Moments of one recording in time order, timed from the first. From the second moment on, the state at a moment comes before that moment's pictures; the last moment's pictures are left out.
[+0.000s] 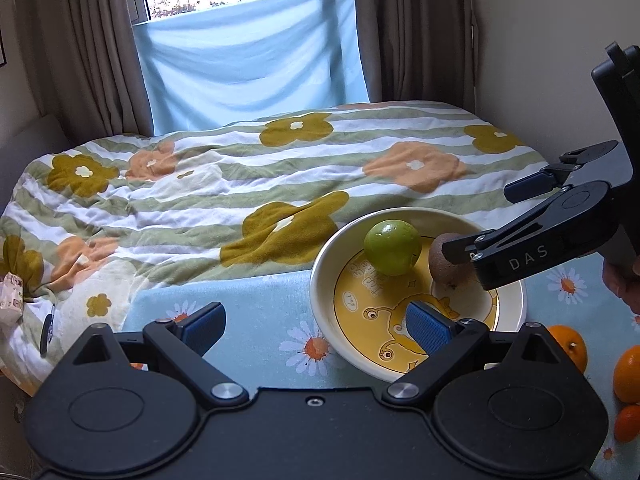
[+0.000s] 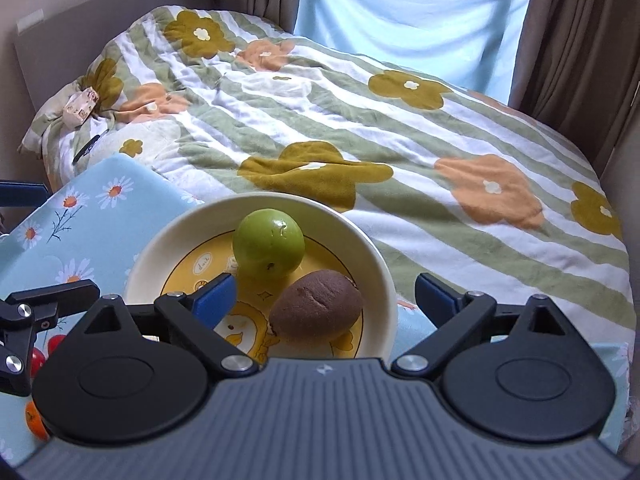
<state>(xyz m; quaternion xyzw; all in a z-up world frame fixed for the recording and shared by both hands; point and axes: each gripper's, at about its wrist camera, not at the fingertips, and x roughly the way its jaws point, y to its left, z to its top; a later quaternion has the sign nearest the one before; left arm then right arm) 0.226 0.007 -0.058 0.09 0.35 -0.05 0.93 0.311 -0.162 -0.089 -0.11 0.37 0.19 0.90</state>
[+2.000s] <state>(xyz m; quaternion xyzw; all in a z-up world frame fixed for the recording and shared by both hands) 0.082 -0.036 -0.115 0.15 0.31 -0.15 0.93 0.056 -0.237 -0.133 0.01 0.41 0.01 0.91</state>
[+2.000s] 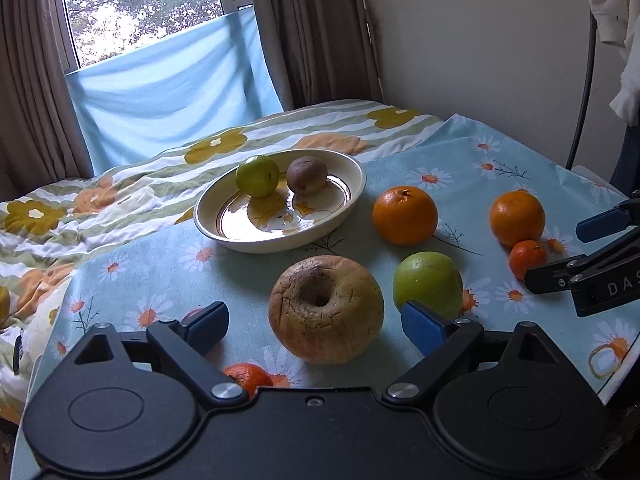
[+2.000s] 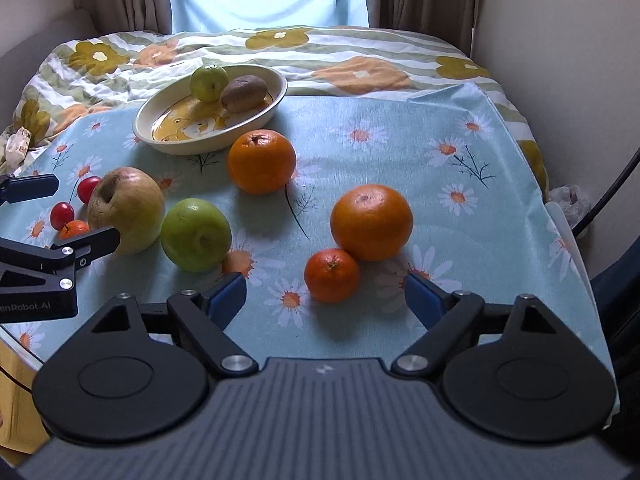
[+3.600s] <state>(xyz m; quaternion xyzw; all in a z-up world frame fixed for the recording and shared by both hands) 0.085 -0.049 -0.132 0.16 0.35 -0.13 0.91 0.078 -0.239 -0.157 0.04 0.42 -0.01 0.91</state>
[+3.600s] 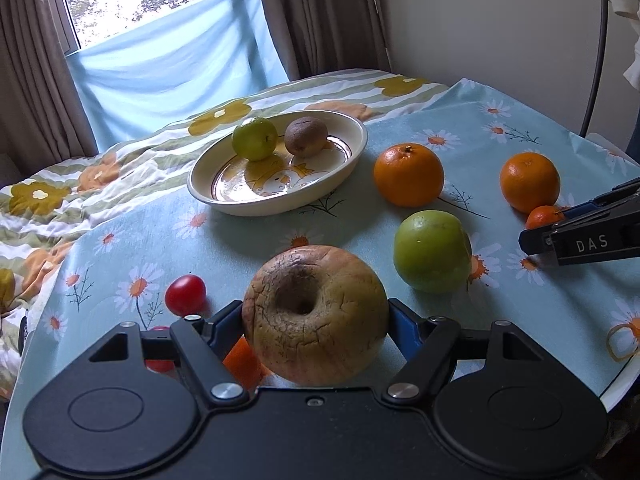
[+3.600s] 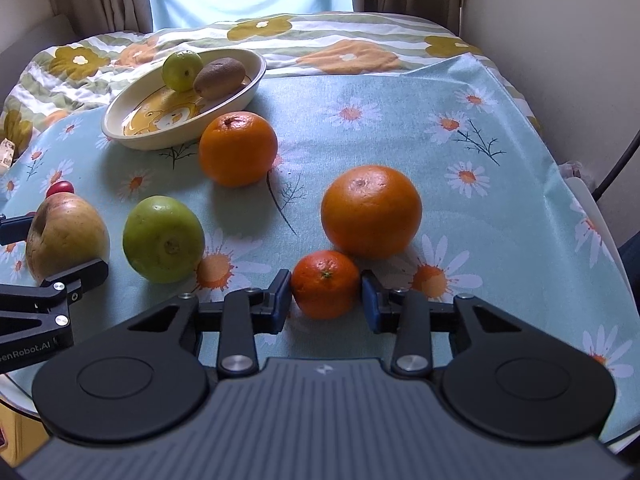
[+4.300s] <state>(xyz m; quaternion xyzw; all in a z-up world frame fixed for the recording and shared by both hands) 0.052 -0.039 -0.031 0.11 0.31 -0.05 0.94 0.066 -0.242 -0.064 0.02 0.39 0.08 0.92</state>
